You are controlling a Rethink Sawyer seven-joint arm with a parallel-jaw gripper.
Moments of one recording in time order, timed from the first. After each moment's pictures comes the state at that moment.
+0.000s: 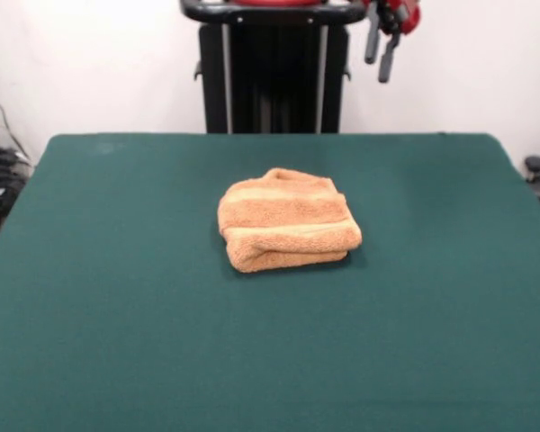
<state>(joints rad) 0.71 -0.53 -0.77 2.02 -0.34 -0.47 1.57</state>
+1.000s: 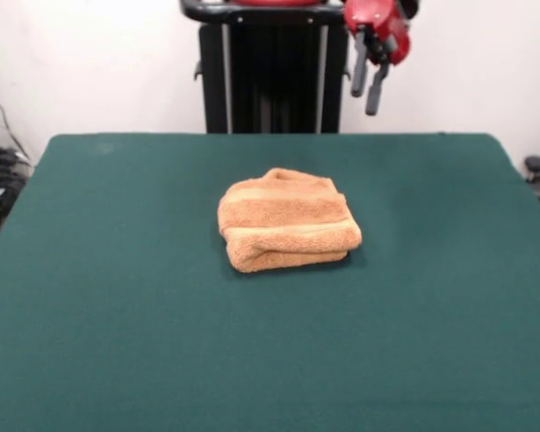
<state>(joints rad) 0.61 -0.46 -0.75 1.90 -0.37 -0.47 1.57</state>
